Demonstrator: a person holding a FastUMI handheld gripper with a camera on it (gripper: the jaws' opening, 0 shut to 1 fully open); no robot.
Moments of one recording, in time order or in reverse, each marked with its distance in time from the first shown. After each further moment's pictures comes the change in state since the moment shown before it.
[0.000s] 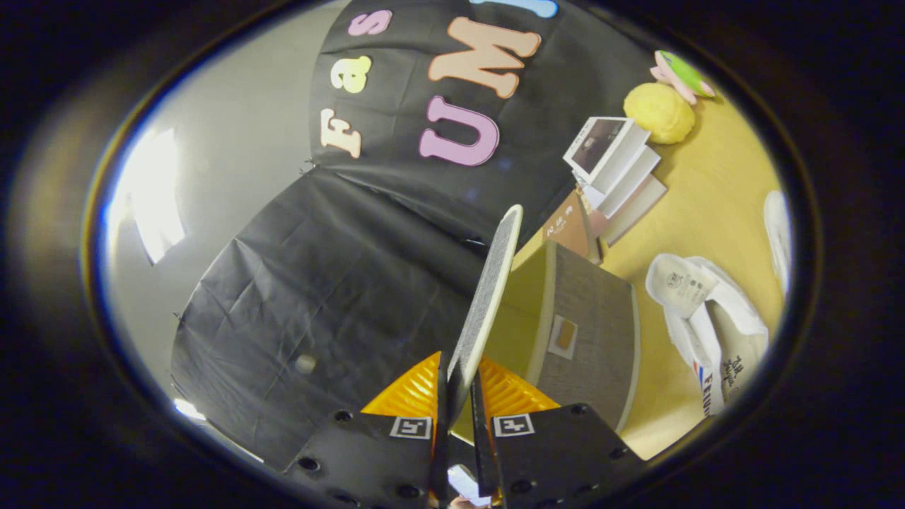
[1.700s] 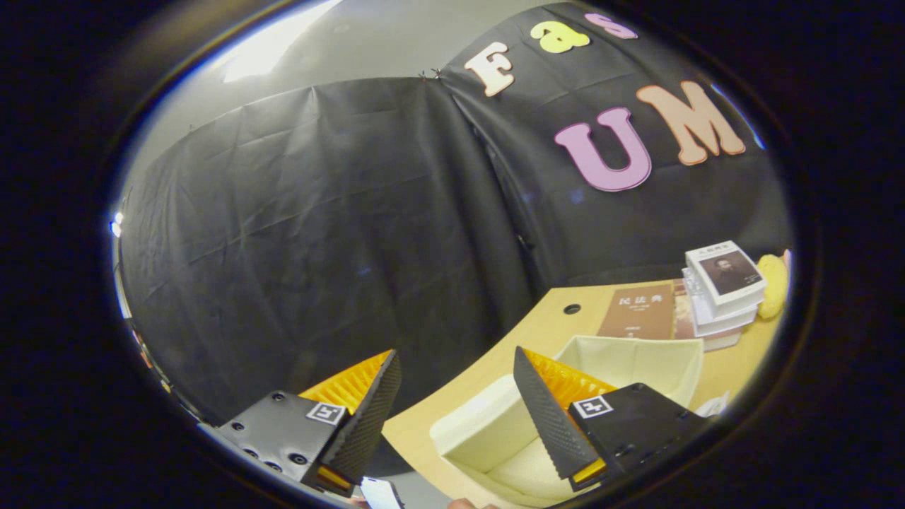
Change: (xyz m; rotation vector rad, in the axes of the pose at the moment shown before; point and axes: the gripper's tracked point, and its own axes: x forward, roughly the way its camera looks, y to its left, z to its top) arm 0.108 0.095 -0.044 -0.699 0.043 -0.028
